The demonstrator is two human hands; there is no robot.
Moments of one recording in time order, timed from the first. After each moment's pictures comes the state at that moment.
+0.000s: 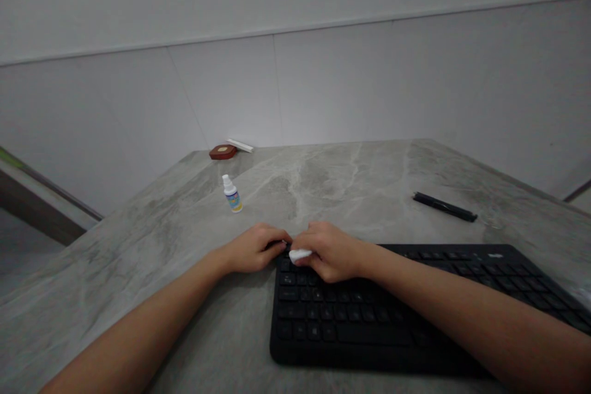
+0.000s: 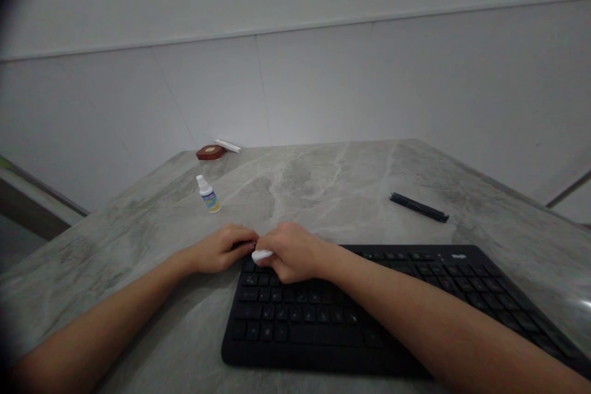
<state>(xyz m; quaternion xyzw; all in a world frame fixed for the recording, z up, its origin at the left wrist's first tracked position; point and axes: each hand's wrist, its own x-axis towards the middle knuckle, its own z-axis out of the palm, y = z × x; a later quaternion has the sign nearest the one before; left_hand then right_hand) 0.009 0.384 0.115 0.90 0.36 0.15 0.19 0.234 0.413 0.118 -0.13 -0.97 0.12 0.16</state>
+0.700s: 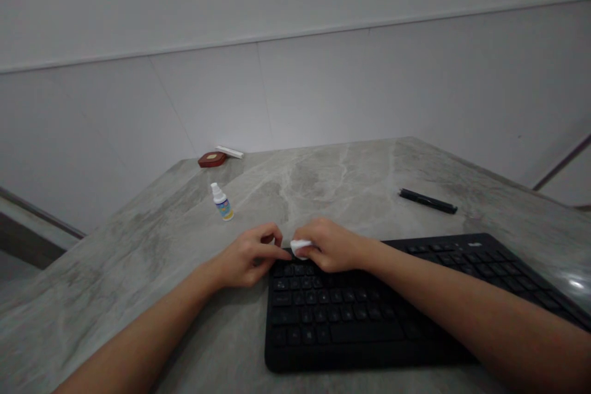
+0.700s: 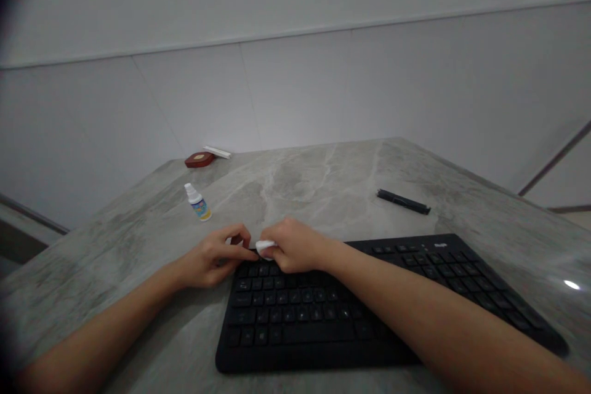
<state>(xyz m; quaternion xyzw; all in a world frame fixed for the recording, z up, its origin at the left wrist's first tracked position) 0.012 0.376 0.123 0.92 0.25 0.24 0.15 0.249 0.422 0.126 -0.19 -0.96 0.15 0.16</state>
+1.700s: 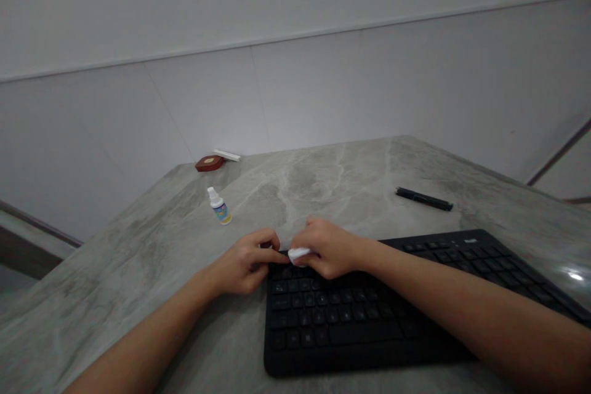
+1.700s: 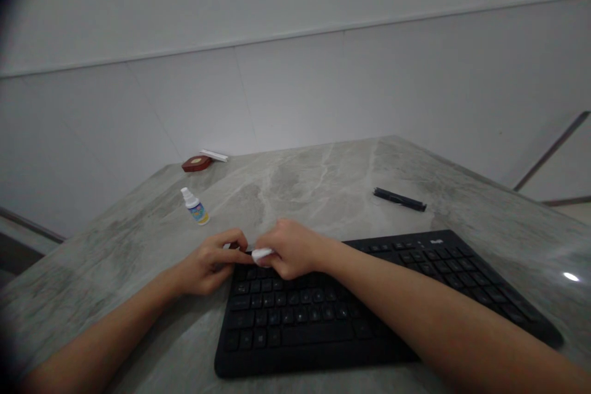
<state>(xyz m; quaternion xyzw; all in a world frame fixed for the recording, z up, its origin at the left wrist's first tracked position) 0.012 0.374 0.123 0.93 0.24 0.25 0.15 0.249 0.419 0.128 -0.16 -0.96 0.14 0.17</state>
